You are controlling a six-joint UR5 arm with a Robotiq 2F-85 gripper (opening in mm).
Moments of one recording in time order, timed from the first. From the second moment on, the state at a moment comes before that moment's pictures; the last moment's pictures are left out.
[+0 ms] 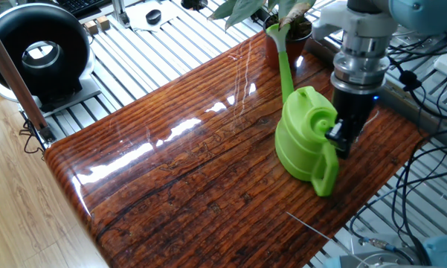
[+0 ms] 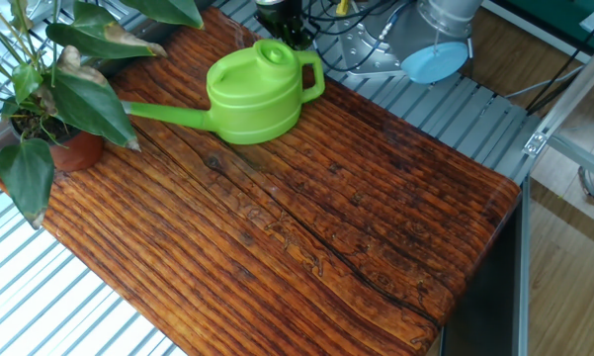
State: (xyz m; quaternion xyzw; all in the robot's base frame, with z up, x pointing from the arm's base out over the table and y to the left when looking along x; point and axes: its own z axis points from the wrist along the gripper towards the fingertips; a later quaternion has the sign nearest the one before) arm 0.275 -0.052 0.116 0.02 -0.99 -0.06 0.12
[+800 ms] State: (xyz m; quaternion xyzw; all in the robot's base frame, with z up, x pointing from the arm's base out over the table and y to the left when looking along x) arm 0.313 -0.019 0.135 0.01 -0.99 -0.09 0.09
